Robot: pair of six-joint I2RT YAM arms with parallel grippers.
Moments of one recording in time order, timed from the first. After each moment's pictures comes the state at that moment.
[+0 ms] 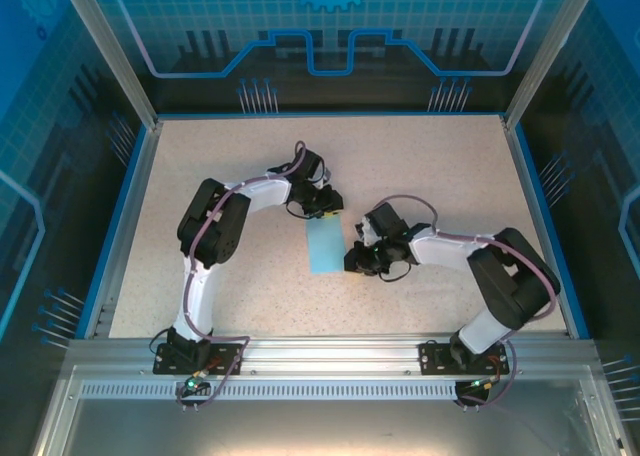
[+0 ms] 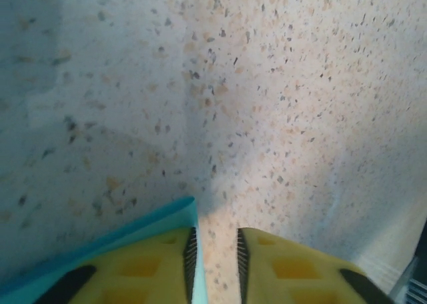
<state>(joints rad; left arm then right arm) -0.45 2.17 1.48 -0.36 0.51 -0.73 0.59 1.57 0.76 -0.28 -0.48 0.70</state>
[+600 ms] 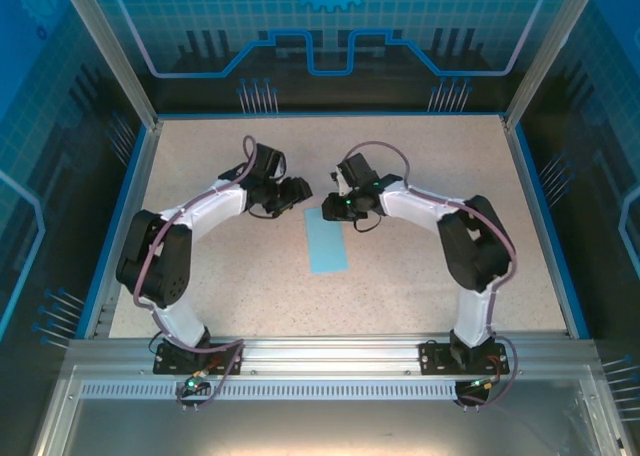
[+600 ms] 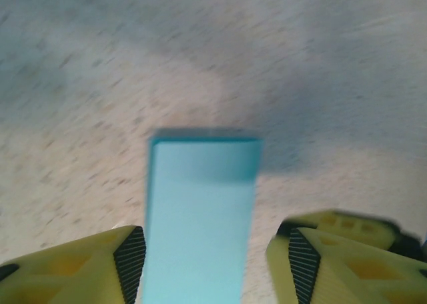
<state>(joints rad) -0.35 1.72 1.15 -0.42 0.30 -0.83 0.58 1.93 1.32 -0.43 -0.26 0.48</state>
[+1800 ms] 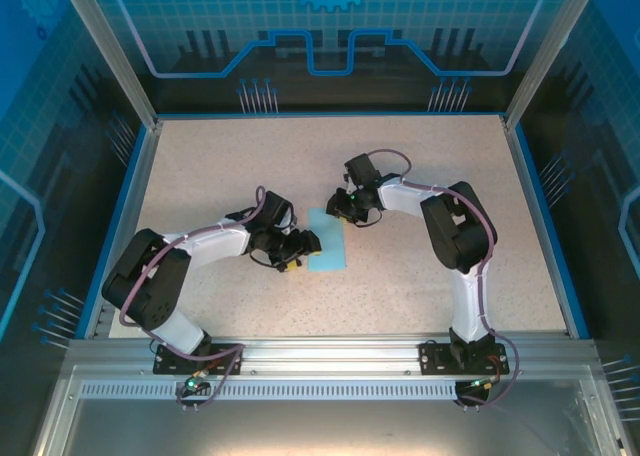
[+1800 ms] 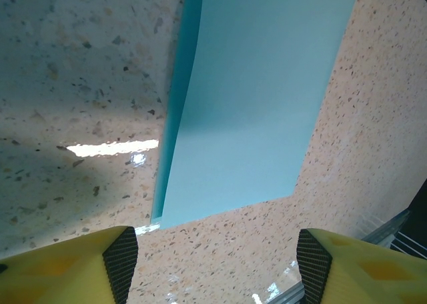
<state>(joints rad) -0.50 1.59 0.82 -0.34 0.49 -0.95 0.49 2.09 1.35 -0.34 -0.35 0.75</state>
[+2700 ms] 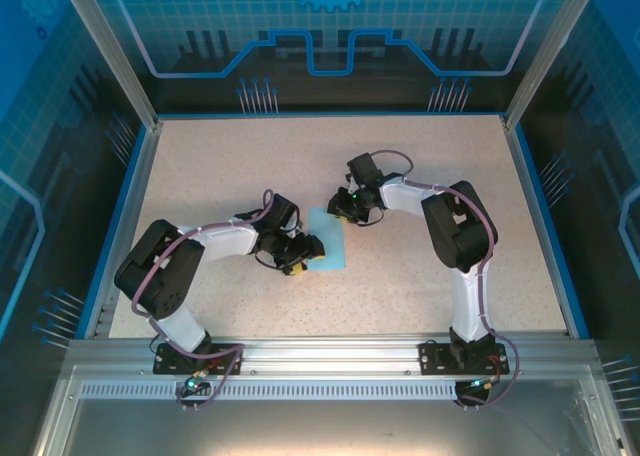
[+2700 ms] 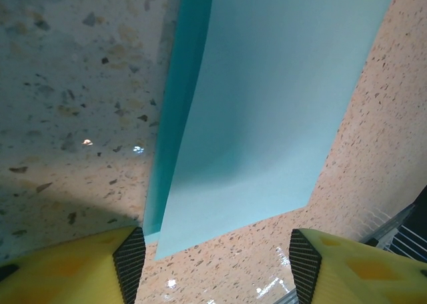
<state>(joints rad) -0.52 1.68 0.83 -0.30 0.53 -0.96 0.48 2.09 1.35 -0.34 -0.39 0.77</state>
